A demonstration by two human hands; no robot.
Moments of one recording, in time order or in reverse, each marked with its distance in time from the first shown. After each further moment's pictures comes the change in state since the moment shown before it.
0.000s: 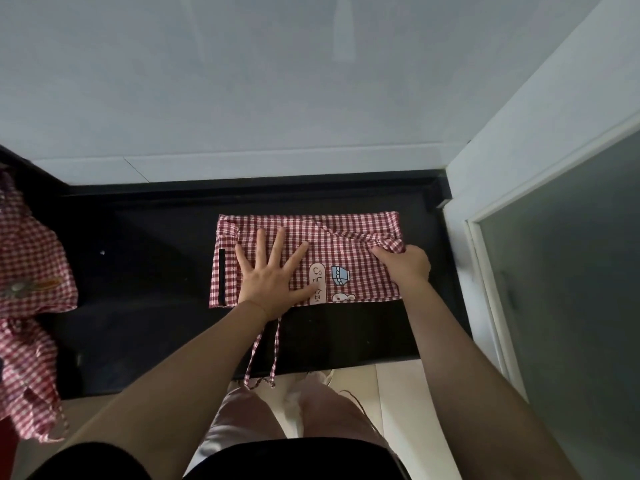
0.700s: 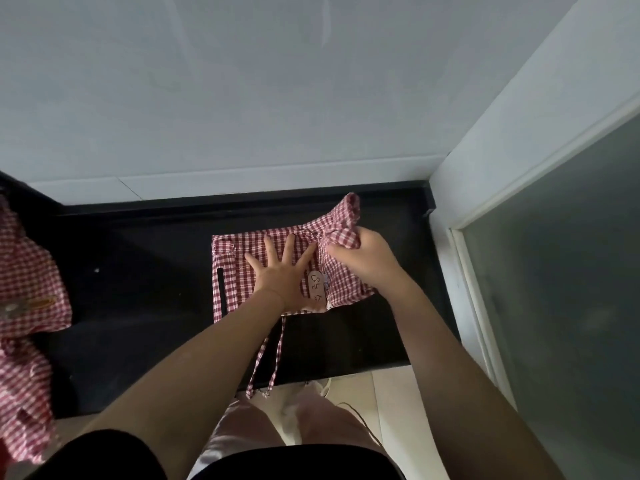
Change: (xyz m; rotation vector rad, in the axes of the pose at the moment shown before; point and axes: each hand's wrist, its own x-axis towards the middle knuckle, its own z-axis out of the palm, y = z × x) left_hand 0.026 0.033 -0.040 0.075 -0.227 0.037; right_hand -0.065 -0.066 -0.022 0.055 -0.404 -0.417
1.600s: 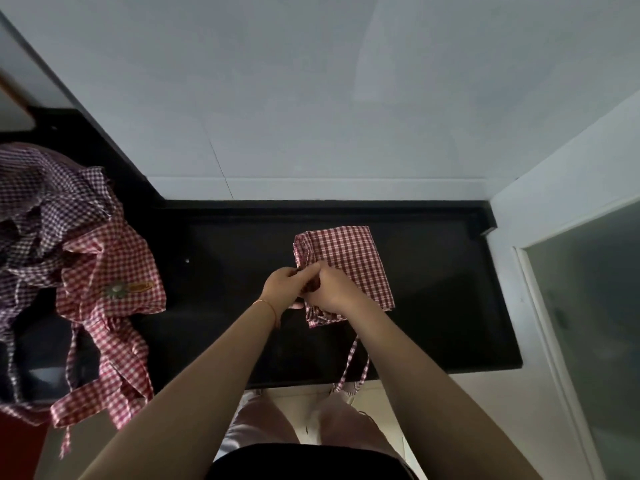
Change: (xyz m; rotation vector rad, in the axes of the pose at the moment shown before) left_hand -0.075 -0.128 0.010 -1.586 0.027 -0.356; right_hand -0.014 -0.075 0.180 -0.538 -0.300 -0.033
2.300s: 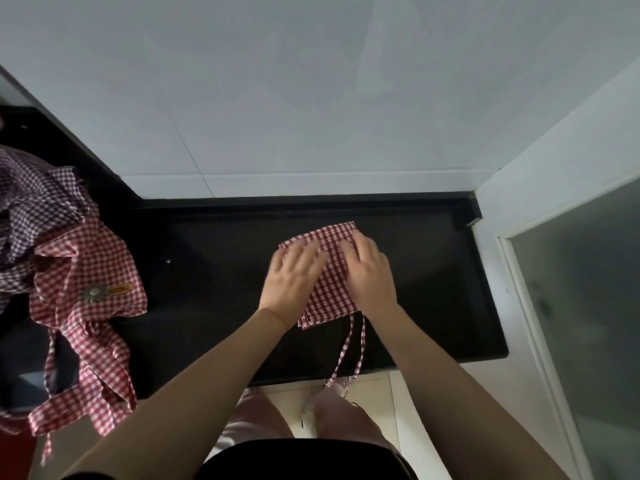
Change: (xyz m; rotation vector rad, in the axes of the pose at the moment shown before) left_hand -0.005 -0.010 0.032 1.305 0.300 0.944; right_hand 0.008 0.103 -0.003 -0.493 0.693 -0.211
